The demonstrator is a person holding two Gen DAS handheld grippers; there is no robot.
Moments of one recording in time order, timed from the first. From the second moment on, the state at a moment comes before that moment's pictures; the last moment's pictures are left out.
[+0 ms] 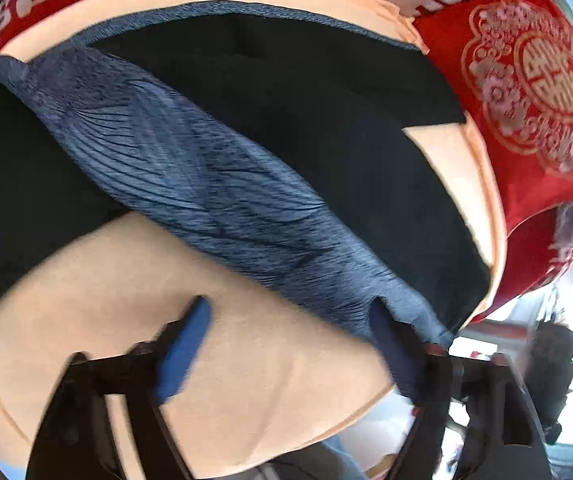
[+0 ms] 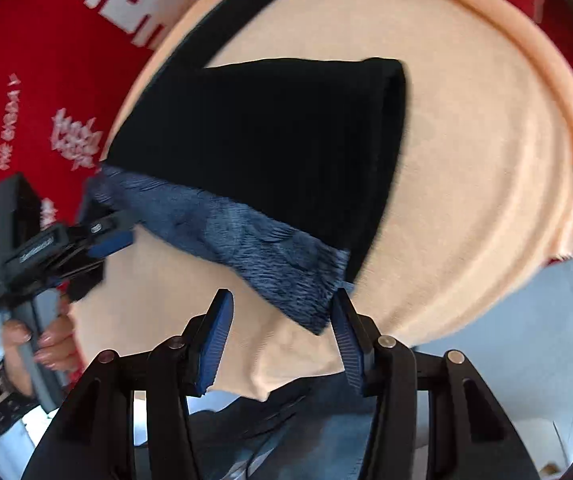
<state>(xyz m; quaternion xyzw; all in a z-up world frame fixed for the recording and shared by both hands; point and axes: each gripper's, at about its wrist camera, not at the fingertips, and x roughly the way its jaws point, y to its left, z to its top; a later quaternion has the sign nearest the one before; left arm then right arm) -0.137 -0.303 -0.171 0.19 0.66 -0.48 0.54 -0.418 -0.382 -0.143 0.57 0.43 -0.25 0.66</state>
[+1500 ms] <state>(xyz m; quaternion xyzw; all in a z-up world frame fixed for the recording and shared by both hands) -0.058 -0.428 -0.167 0.25 0.56 -0.32 0.72 -0.253 -0.703 -0.058 0.37 0.45 -0.29 0.76</state>
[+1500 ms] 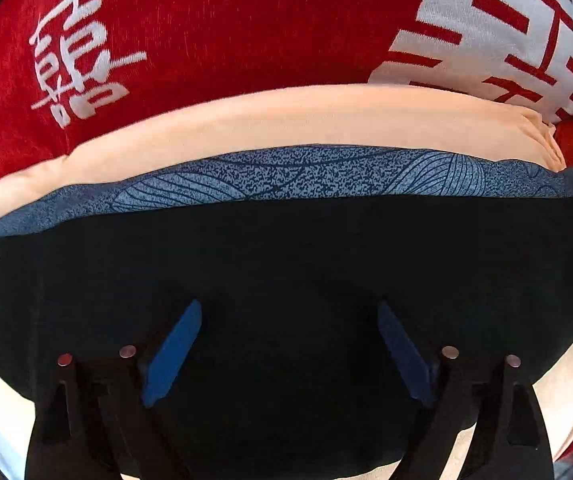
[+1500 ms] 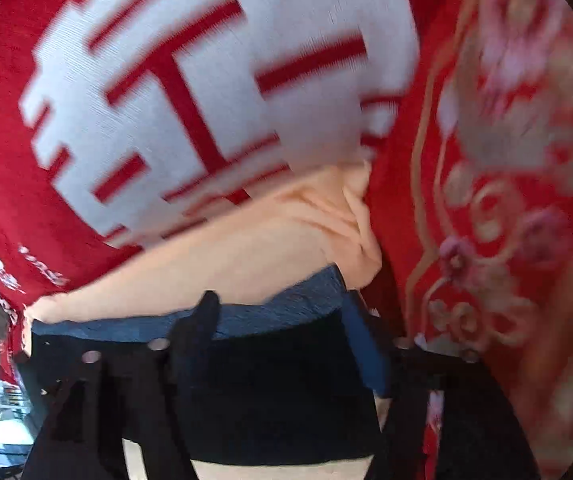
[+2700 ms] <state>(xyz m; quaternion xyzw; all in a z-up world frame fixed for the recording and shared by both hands) -0.038 -0.458 -0.160 0.24 0.56 -0.31 0.73 -0.252 -0.724 -0.129 0.35 0.51 -0.38 0.69</state>
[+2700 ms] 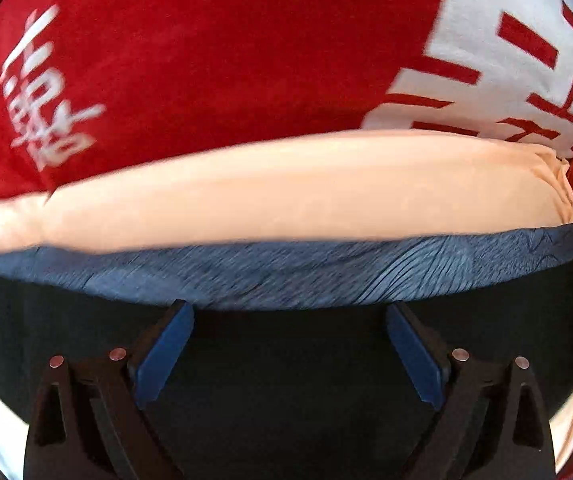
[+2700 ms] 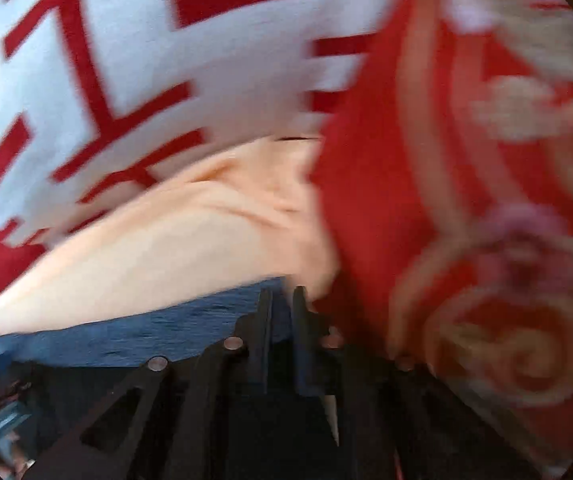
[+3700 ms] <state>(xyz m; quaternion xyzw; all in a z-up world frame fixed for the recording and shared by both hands) -0.089 -0.397 -0.135 0.26 0.57 -0.27 0.73 -0.295 -0.668 -0.077 0.37 0.47 -0.38 0.71</state>
